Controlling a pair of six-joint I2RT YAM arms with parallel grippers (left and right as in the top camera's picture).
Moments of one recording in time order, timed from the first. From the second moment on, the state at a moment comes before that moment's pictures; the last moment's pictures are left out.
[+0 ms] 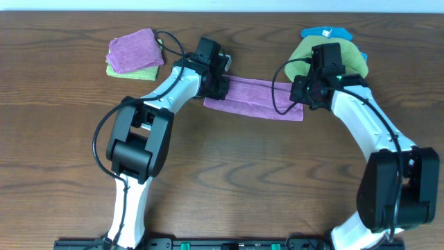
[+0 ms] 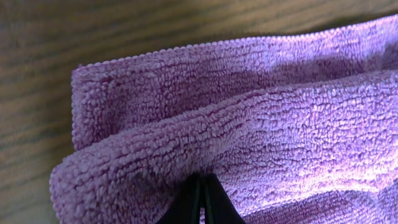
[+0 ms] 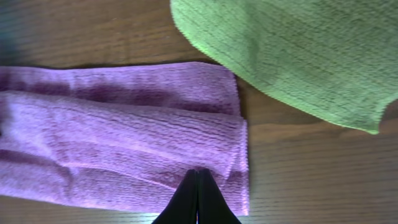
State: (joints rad) left arm -0.39 2.26 1.66 -0.58 0.27 -0.10; right arm 0.11 1.79 1.26 -0.59 -0.03 0.34
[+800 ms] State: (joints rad) left arm -0.31 2.26 1.69 -0.81 0.21 -0.07; right arm 0.12 1.79 1.26 -0.61 0.06 0.33
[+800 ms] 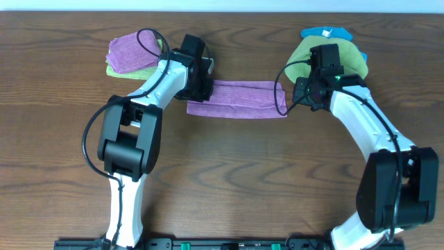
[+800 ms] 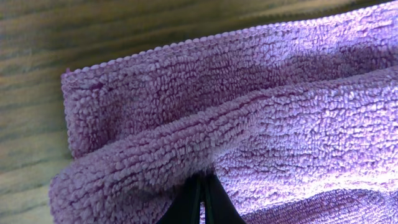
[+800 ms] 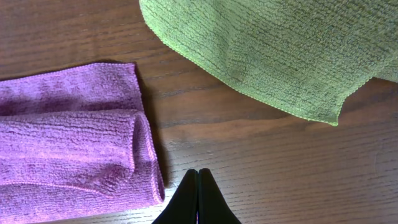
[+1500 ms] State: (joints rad) left arm -0.31 2.23 1.67 -0.84 0.12 -0.07; right arm 0.12 1.79 1.26 -0.61 -0.02 0.33
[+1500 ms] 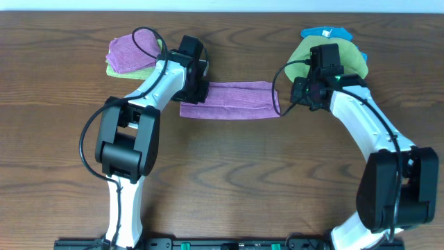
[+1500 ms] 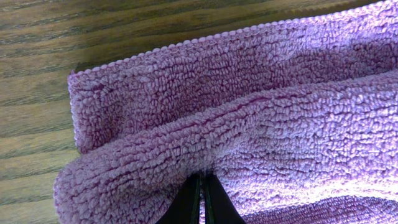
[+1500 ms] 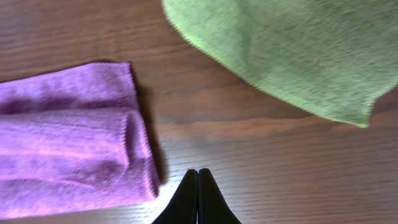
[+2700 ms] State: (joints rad) left arm -0.31 2.23 1.67 -0.81 0.14 -0.07; right arm 0.05 0.94 0.57 -0.30 -0.34 0.35
